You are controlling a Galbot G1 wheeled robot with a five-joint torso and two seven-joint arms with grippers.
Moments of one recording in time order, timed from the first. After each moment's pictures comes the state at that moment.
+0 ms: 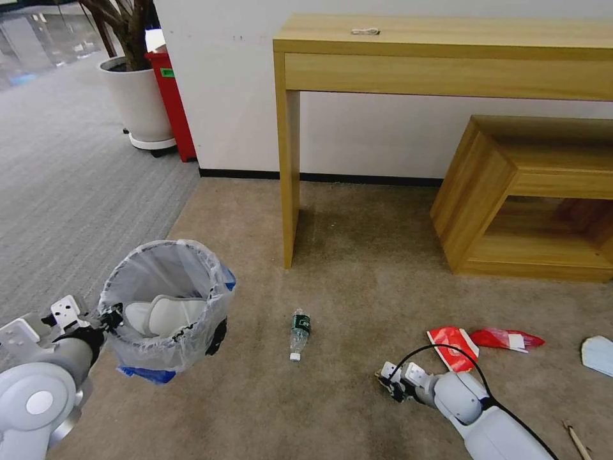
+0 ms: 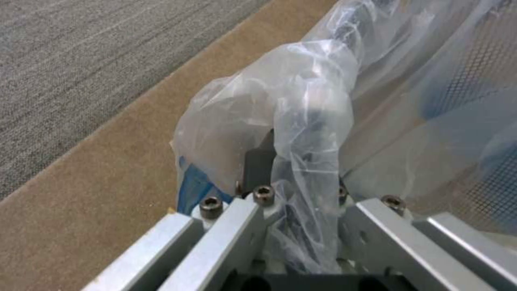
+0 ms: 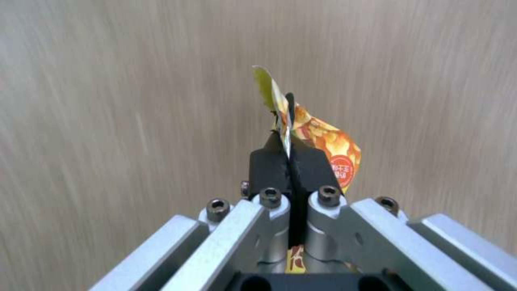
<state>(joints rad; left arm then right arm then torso) 1.44 -1.22 -0.94 -2.23 -1.14 0.74 -0.62 -1.14 1.06 0.20 1.41 -0.19 -0.12 -0.59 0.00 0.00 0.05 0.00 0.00</state>
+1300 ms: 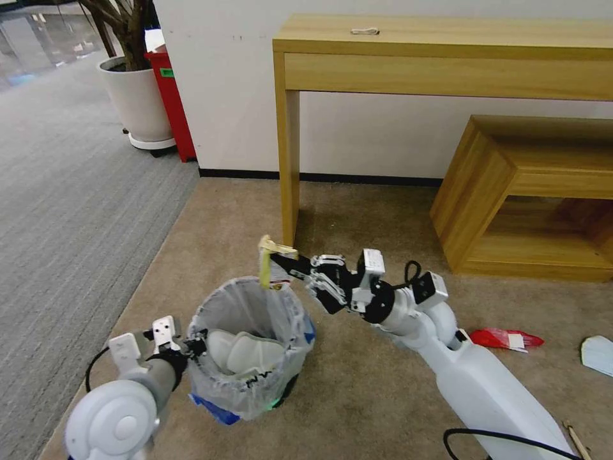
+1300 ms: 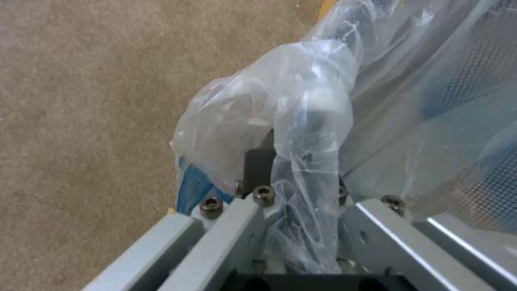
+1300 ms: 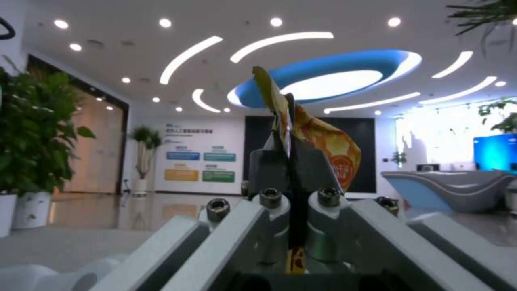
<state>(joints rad) 1.49 -1.19 -0.55 -2.28 -1.07 0.74 -0.63 -0.81 1.10 -0.03 1.88 0.96 0.16 -0.92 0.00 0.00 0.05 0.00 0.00</state>
